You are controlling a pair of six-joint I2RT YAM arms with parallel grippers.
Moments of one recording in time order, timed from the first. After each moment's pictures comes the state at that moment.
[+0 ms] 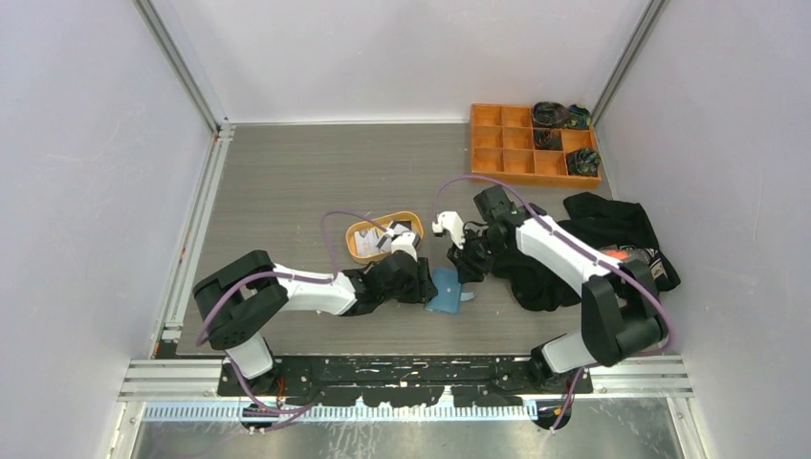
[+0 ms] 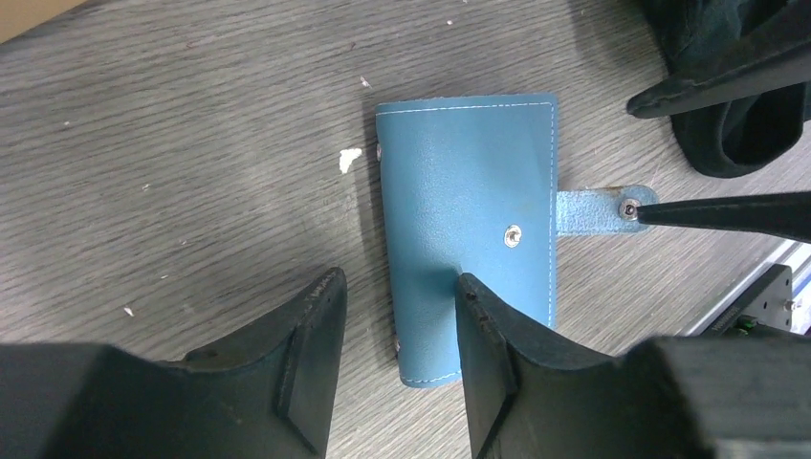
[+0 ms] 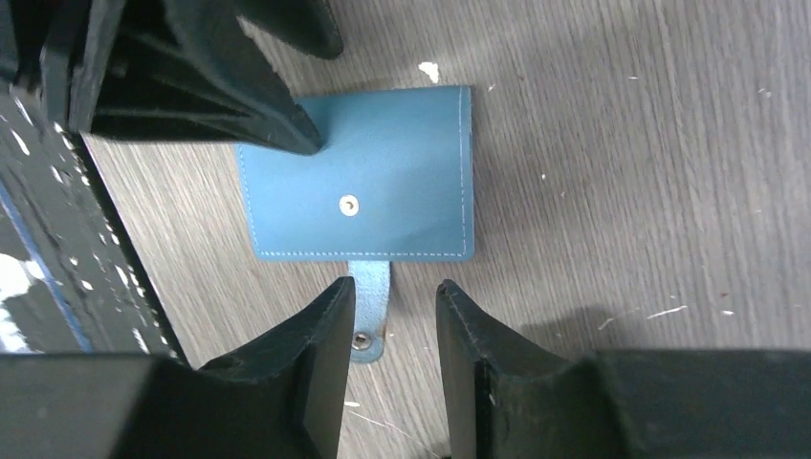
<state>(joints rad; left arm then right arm) -1.05 1.68 0.75 0.26 -0.14 -0.84 0.40 1.47 0.95 -0.75 -0.54 -0.69</state>
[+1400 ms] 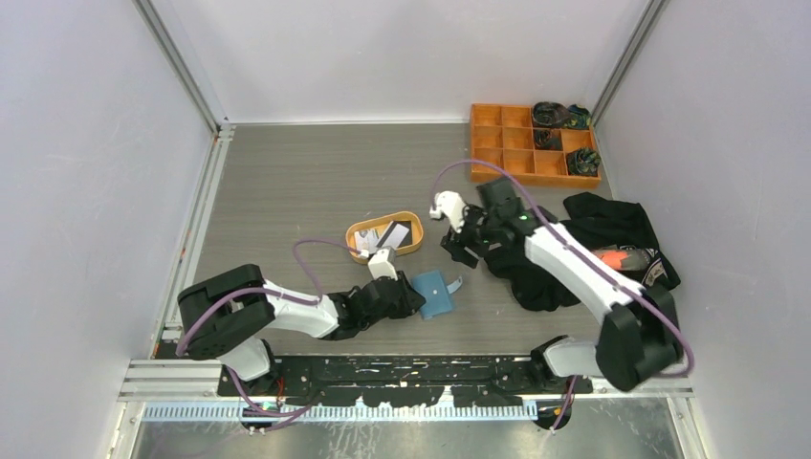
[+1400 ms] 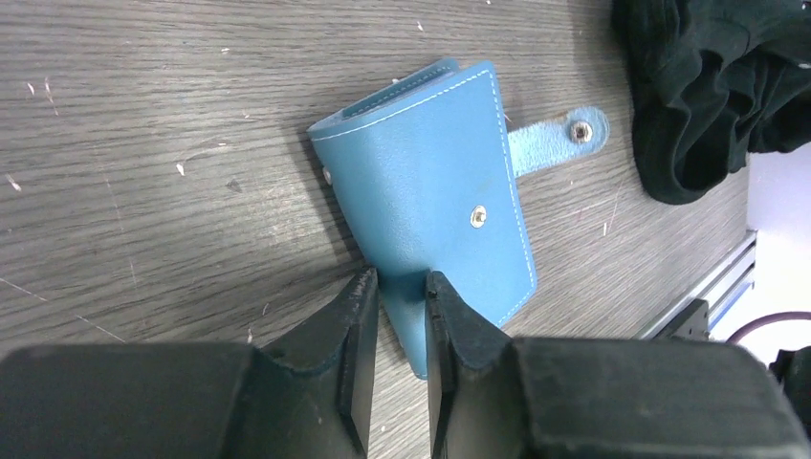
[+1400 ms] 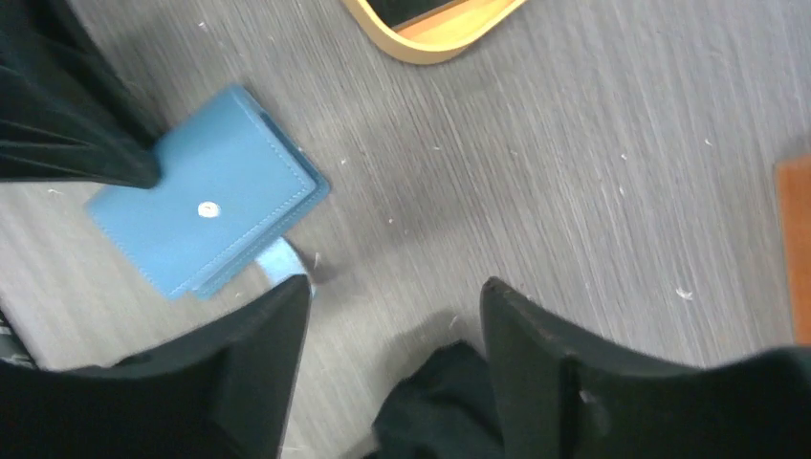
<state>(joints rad) -1.14 1.59 0.51 0.48 -0.32 -1.07 0.49 1.39 0.95 -0.54 -0.33 -0.68</state>
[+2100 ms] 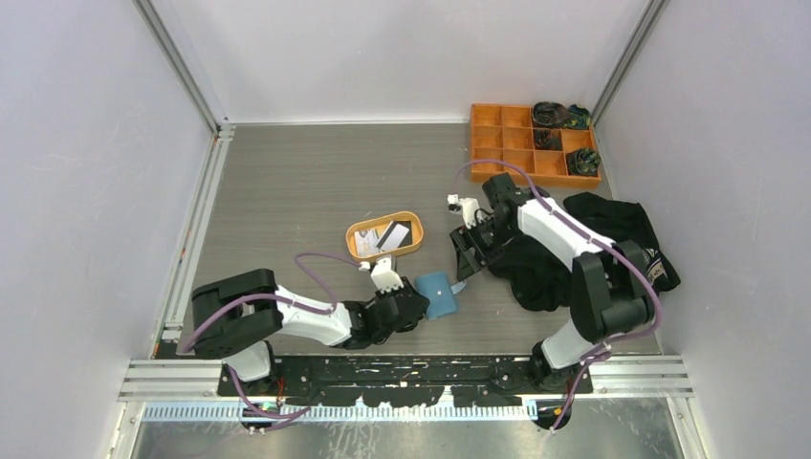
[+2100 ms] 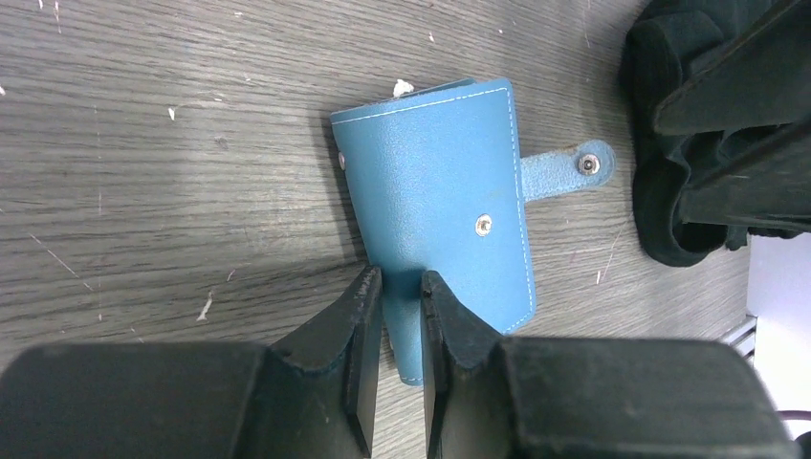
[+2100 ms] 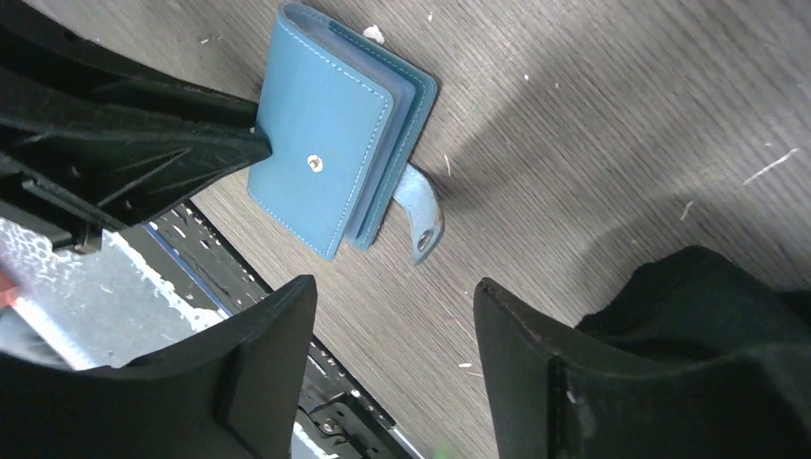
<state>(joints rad) -1.28 1.63 0.60 0.34 -0.59 -1.28 0.31 1.54 1.05 -0.87 -0.55 -0.31</state>
